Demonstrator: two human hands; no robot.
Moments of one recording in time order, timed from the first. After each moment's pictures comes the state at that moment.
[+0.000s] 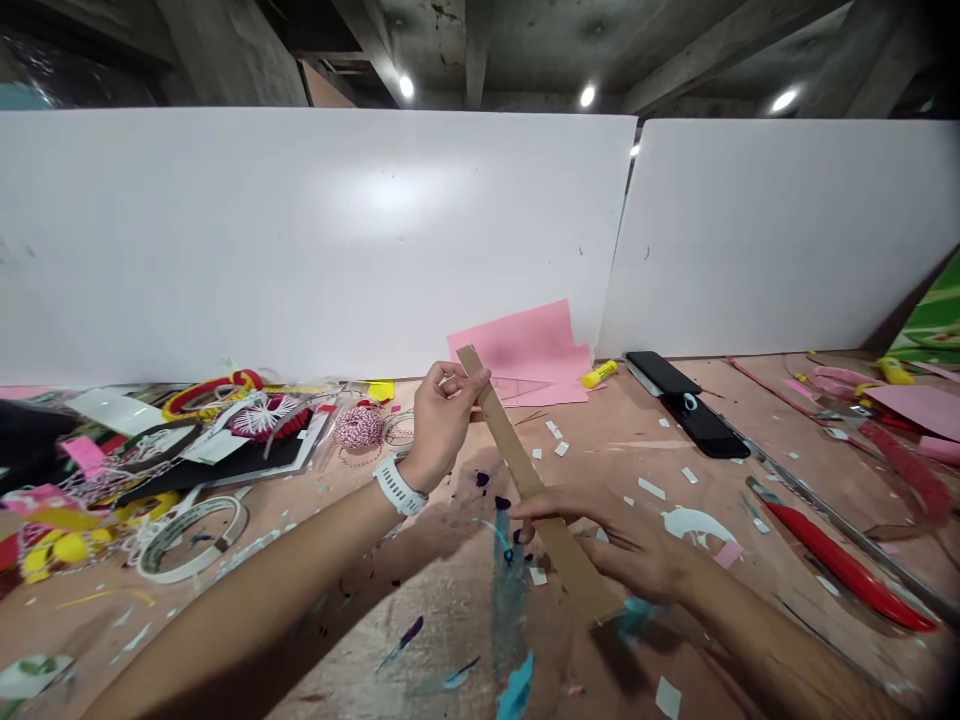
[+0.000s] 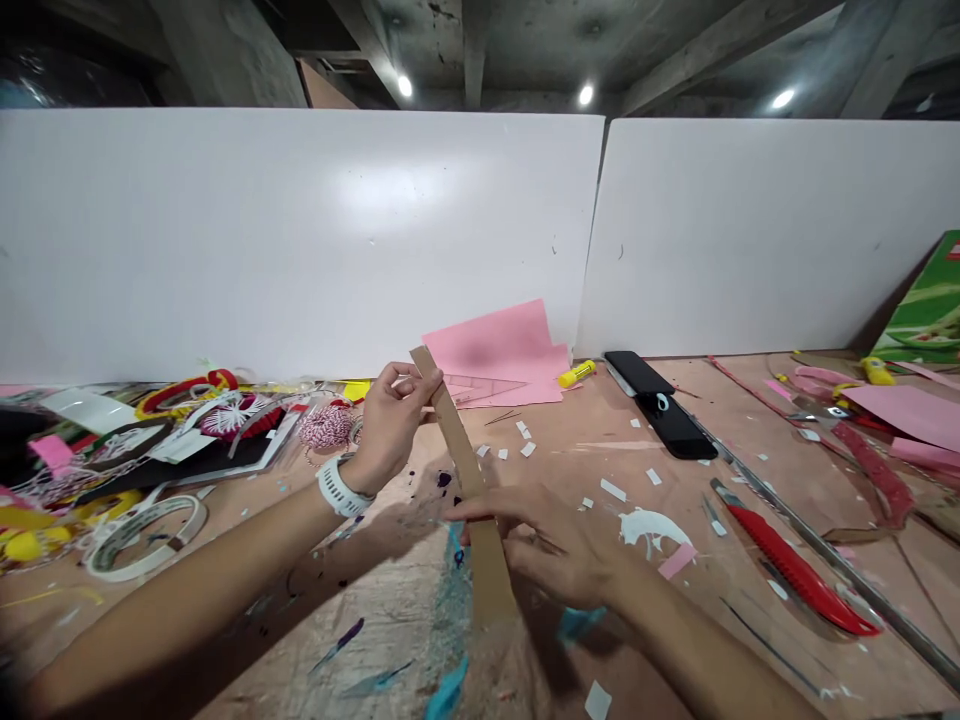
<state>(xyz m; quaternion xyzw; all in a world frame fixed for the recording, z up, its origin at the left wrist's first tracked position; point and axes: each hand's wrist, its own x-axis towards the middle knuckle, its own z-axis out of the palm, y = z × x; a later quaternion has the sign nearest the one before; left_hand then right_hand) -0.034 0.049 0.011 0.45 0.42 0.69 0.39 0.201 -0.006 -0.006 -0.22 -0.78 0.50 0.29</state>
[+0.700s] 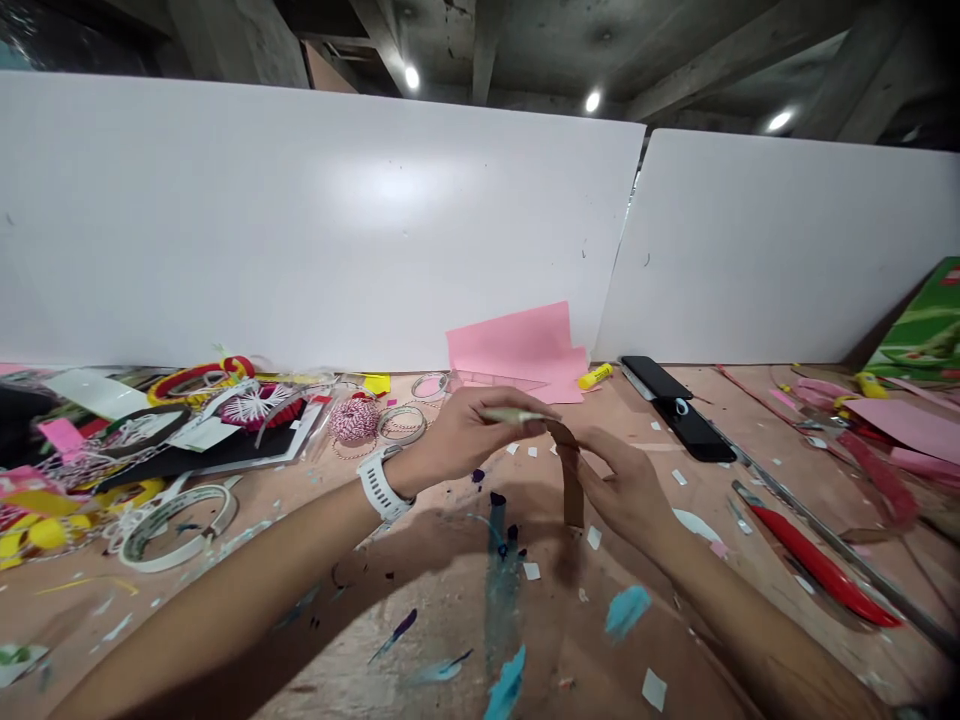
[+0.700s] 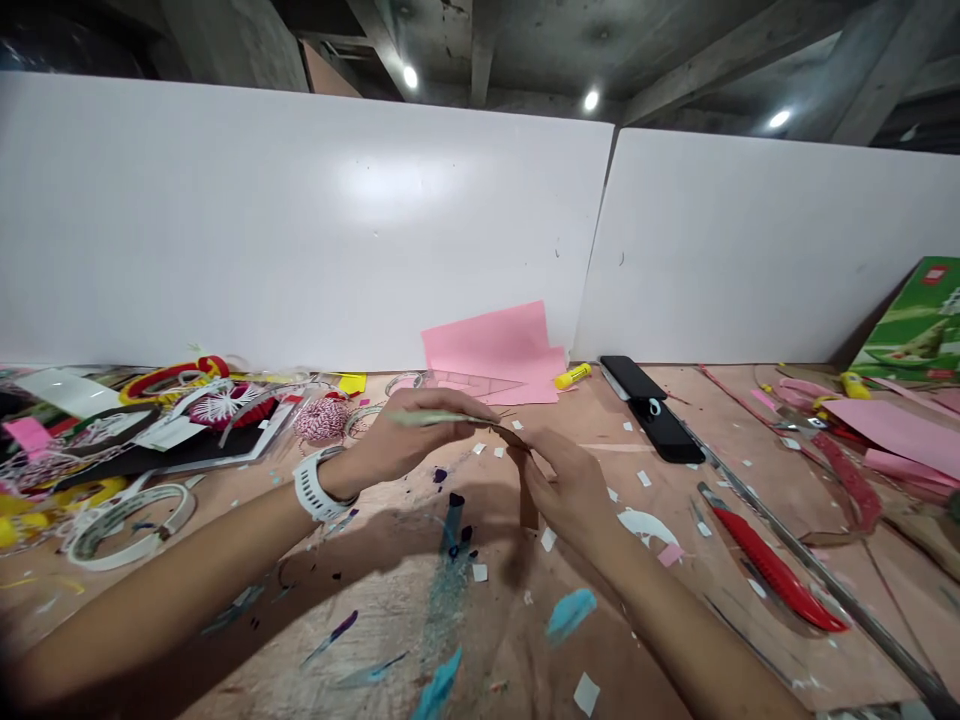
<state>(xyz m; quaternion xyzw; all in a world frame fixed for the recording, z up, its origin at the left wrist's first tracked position) -0.031 0.019 0.037 0.71 0.27 0.48 0.43 0.205 0.025 -0.015 -0.40 -0.78 0.23 0.42</state>
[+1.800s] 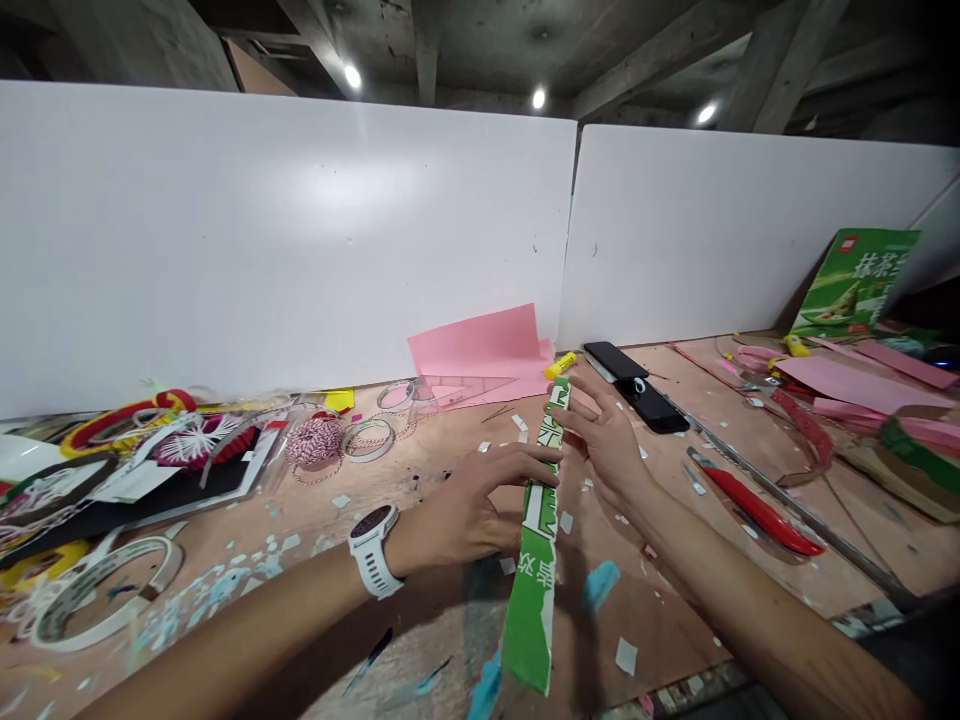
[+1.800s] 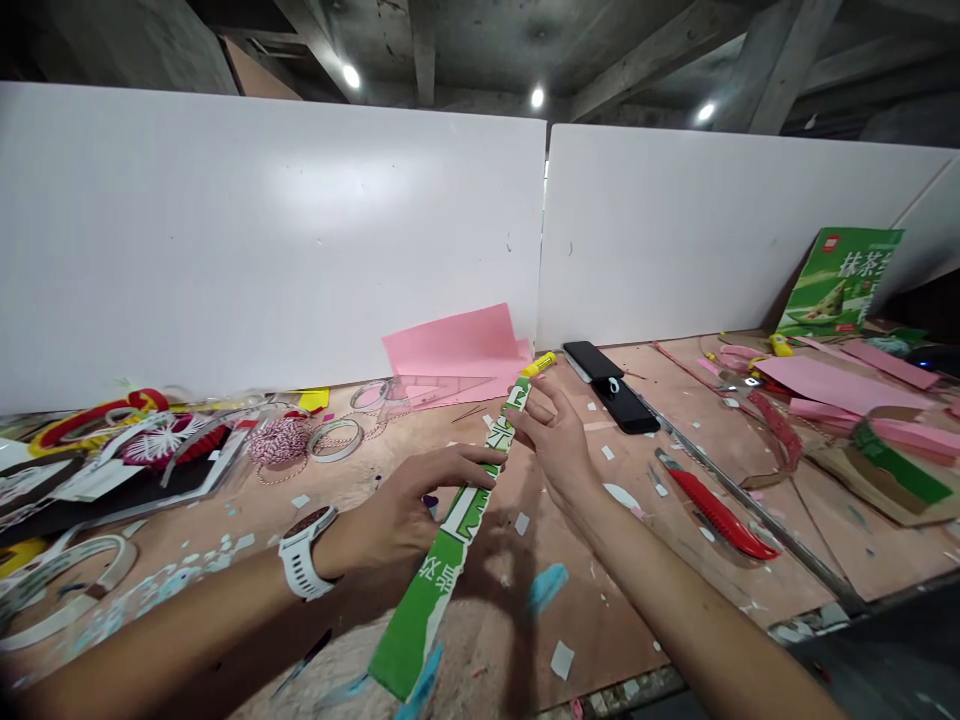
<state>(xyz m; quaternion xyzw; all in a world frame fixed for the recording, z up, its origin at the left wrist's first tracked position) 0.000 -0.008 0.000 0.85 0.20 0.38 0.31 0.211 0.049 -0.011 -0.38 -0.42 0.55 0.61</state>
